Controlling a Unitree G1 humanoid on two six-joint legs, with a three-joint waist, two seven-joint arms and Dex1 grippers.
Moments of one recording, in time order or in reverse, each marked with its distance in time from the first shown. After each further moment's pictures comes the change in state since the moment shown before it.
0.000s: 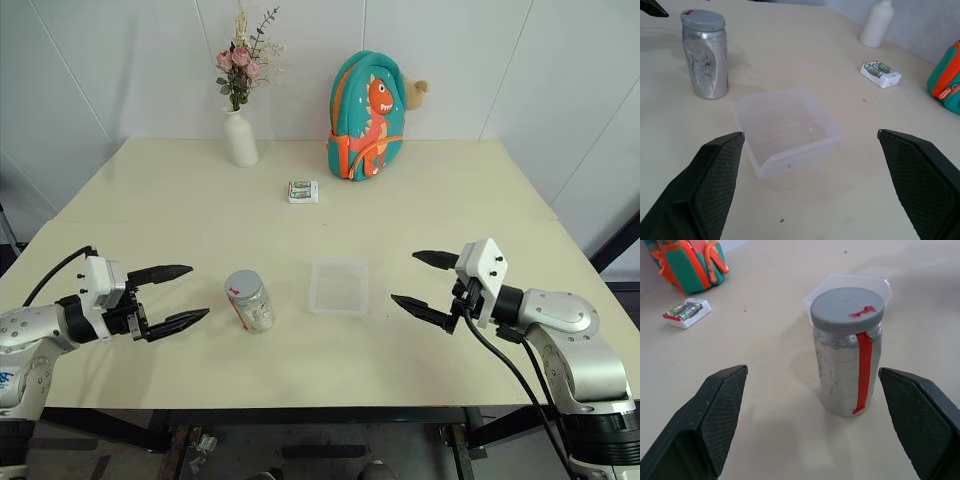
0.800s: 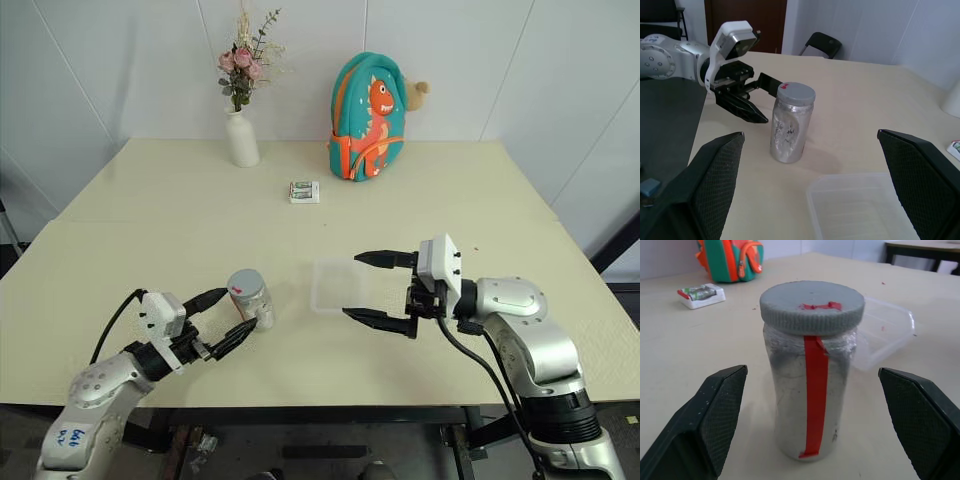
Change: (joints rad) left arm 0.178 -0.382 -0.140 -0.290 0.106 0.097 0.464; right arm -0.130 0.125 0.137 -0.047 0.079 0.001 0.122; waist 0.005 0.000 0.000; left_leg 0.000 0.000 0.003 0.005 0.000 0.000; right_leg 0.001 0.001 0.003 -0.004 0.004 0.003
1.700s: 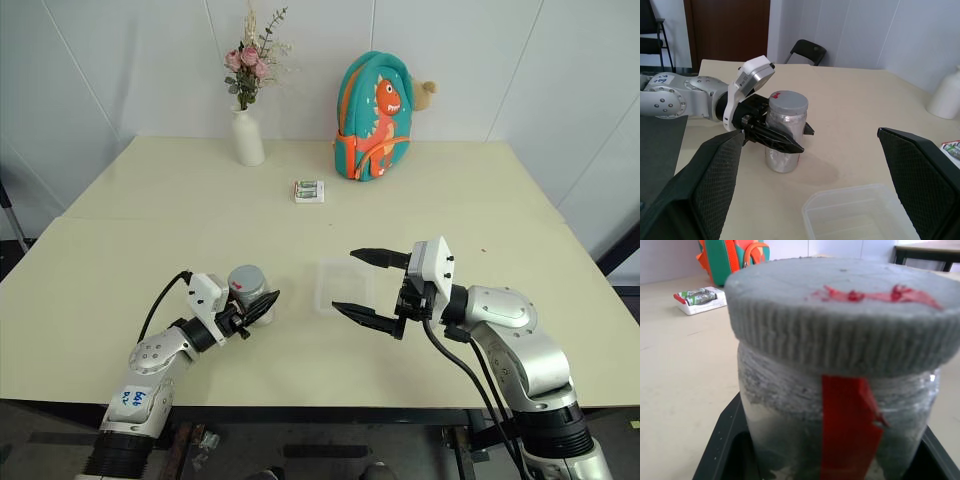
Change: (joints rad) left arm -0.210 -0.055 -0.081 0.248 0.054 -0.095 -0.002; right arm 0.044 0.031 0.014 -0.082 0.007 0.036 -0.141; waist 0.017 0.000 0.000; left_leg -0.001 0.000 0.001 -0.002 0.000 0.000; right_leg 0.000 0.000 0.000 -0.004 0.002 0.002
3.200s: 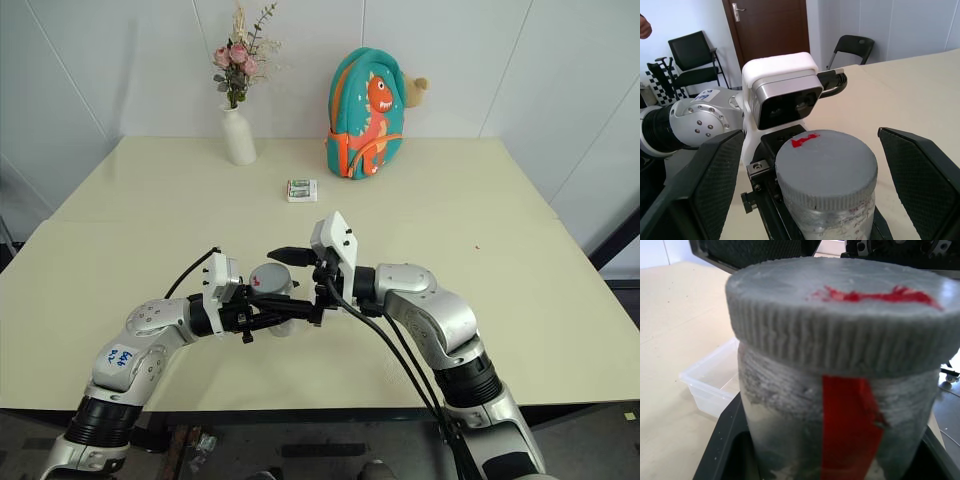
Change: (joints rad) left arm -0.159 0.135 -0.103 -0.088 -0.158 0.255 -0.320; right arm -0.297 0.273 0.212 0.113 0.001 0.315 -0.106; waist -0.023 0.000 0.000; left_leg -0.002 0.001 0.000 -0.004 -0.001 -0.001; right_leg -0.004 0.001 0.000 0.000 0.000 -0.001
